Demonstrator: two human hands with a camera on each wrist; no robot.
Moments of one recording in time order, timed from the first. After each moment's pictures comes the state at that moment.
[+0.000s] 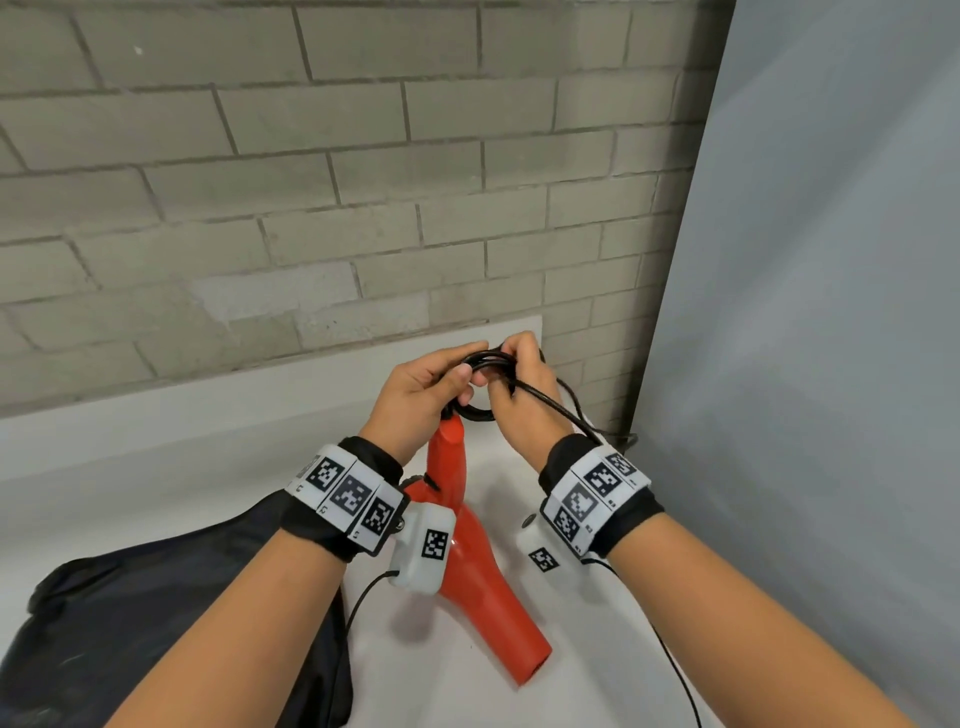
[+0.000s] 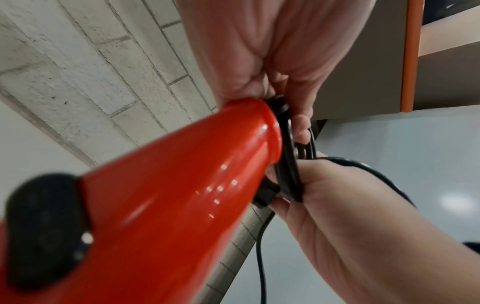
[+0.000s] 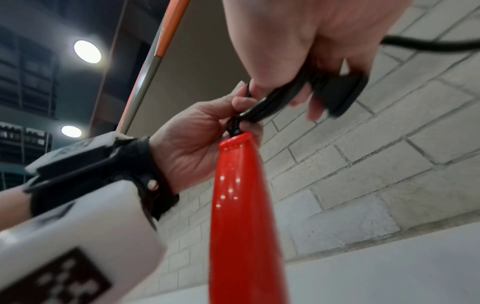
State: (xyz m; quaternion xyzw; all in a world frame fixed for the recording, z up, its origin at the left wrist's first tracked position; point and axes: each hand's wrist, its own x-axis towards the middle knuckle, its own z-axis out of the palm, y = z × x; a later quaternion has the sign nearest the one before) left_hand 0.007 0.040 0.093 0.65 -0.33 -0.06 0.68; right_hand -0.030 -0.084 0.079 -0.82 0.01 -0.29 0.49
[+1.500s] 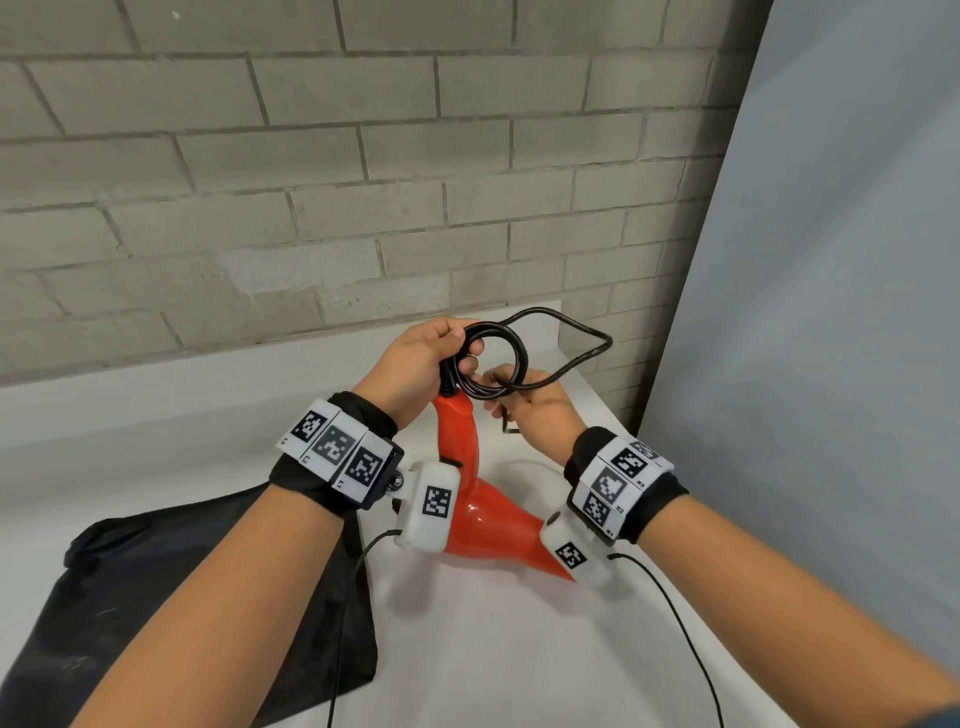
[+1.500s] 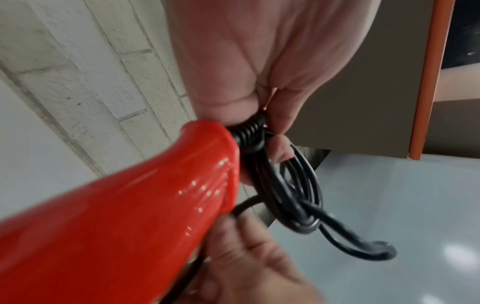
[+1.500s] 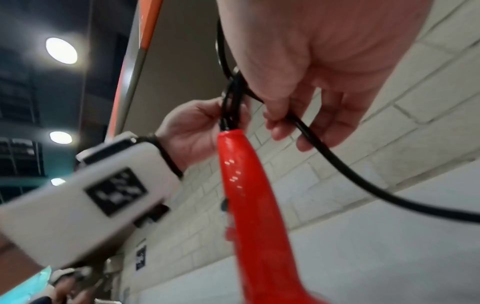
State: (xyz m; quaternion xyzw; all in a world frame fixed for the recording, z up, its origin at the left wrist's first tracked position) left_hand 0.015 0.062 0.108 0.59 -0.25 -0.19 0.74; right_hand -0.017 -0.072 0.049 -0.75 0.02 -0.10 0.66
